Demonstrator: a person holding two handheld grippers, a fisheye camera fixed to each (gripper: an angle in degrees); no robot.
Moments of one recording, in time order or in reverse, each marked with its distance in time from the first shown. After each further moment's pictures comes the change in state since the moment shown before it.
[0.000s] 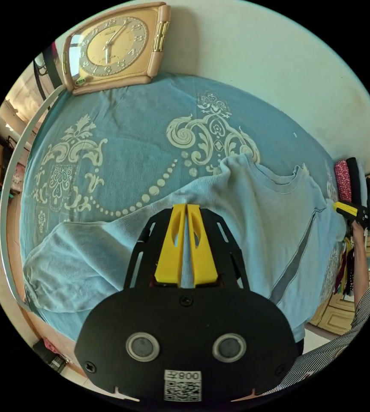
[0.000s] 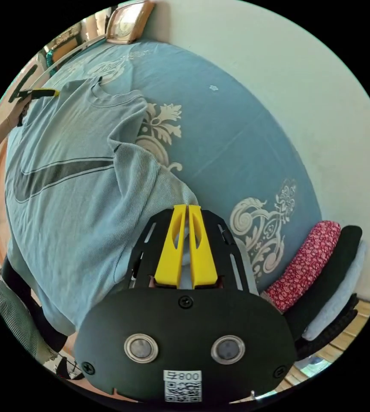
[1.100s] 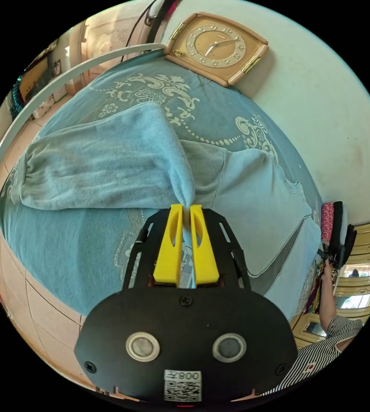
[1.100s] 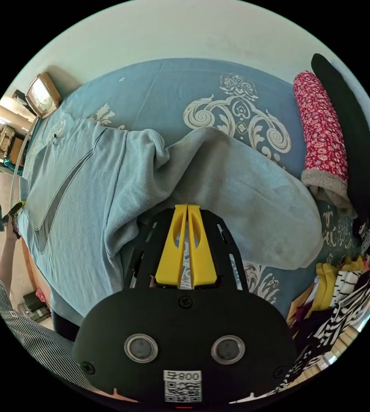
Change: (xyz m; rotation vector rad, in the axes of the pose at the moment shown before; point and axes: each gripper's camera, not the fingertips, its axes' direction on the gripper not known) left arm -0.034 0.061 -0.074 0.083 0.150 -0.360; right arm 0.129 0.195 0.040 0.027 -0.199 0.561
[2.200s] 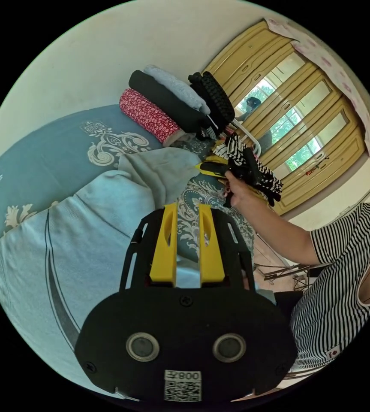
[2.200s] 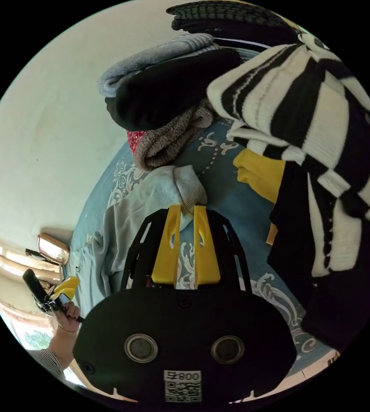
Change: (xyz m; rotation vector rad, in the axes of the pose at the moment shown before) left arm 0.623 0.083 0.101 -0.308 0.633 1.166; right arm 0.187 0.286 -0.055 0.533 -0.291 0.735
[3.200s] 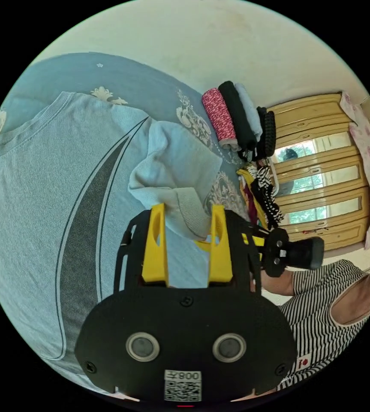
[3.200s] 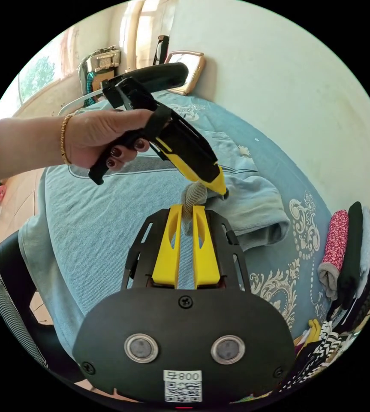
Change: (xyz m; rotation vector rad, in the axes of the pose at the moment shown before) left arm -0.074 0.119 -0.061 0.017 -0.001 -0.502; right arm -0.406 0.435 -0.005 -0.271 0.018 -1.440
